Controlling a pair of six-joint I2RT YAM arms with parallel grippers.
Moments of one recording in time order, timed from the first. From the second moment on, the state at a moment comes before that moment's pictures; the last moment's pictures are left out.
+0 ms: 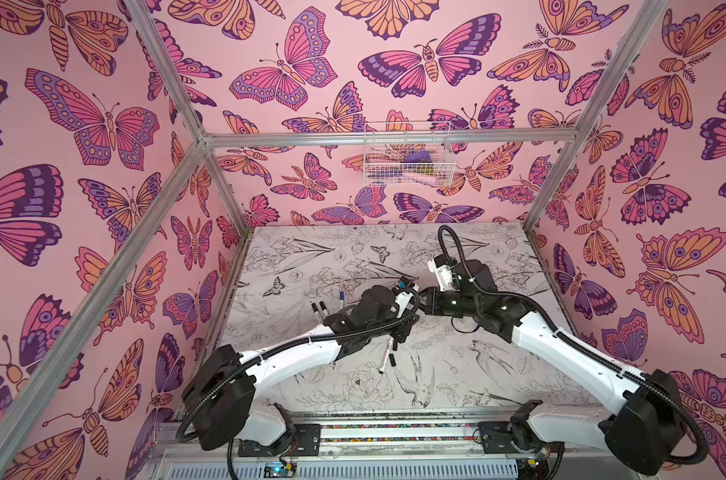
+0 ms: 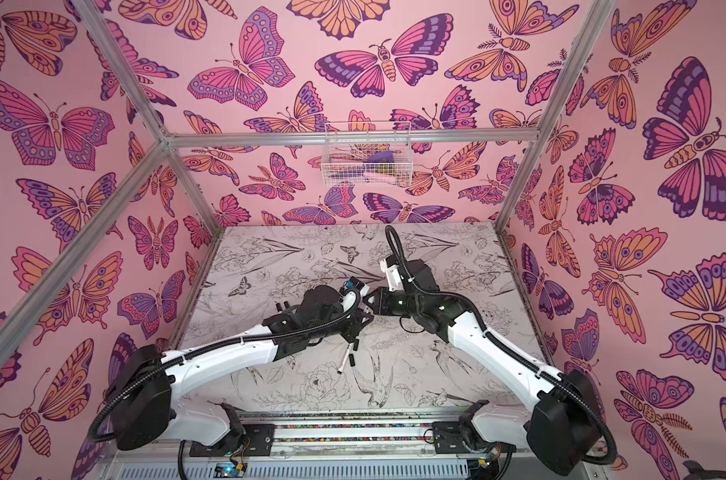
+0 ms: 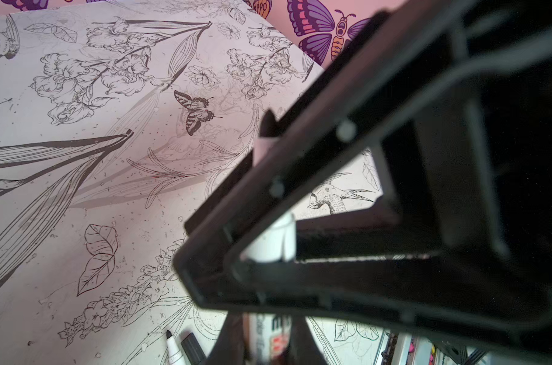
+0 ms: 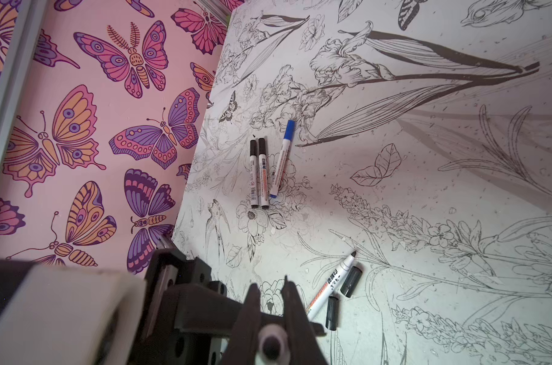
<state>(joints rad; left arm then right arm) -0.88 1.42 0.92 -0.03 0.16 -0.25 0.60 1.25 0.97 -0.31 -0.39 0.67</state>
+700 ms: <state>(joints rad) -0.74 1.18 0.67 0.01 0.02 -0.43 0.69 1.28 0.96 -0.43 -0.31 0.50</state>
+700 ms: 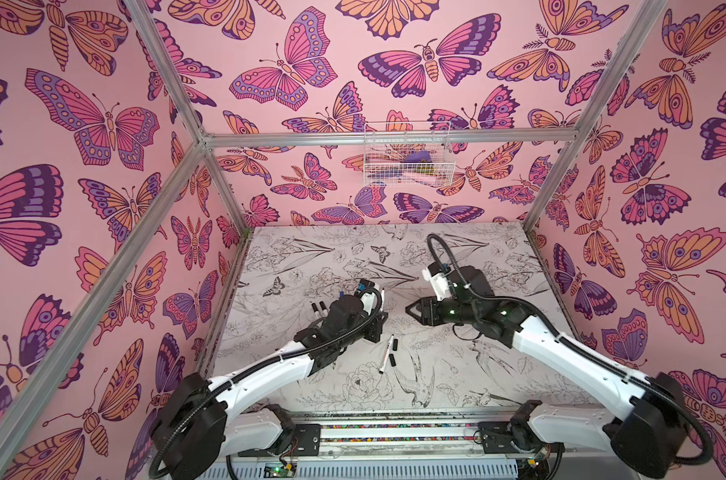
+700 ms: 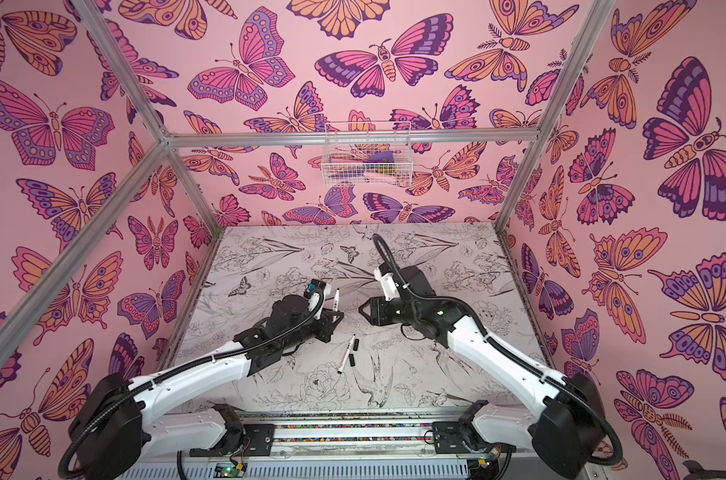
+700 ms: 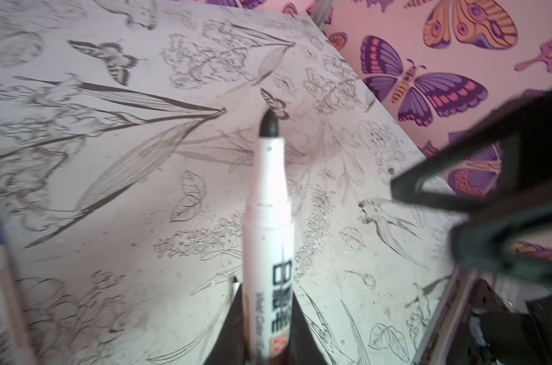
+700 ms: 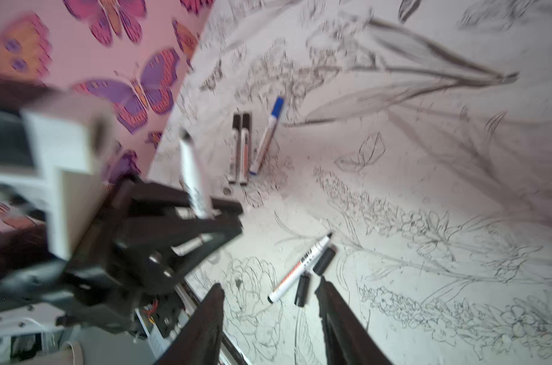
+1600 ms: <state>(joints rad) -0.68 1.04 0.62 -0.12 -0.20 -0.54 0.92 1.82 1.12 -0.61 -0.23 0.32</state>
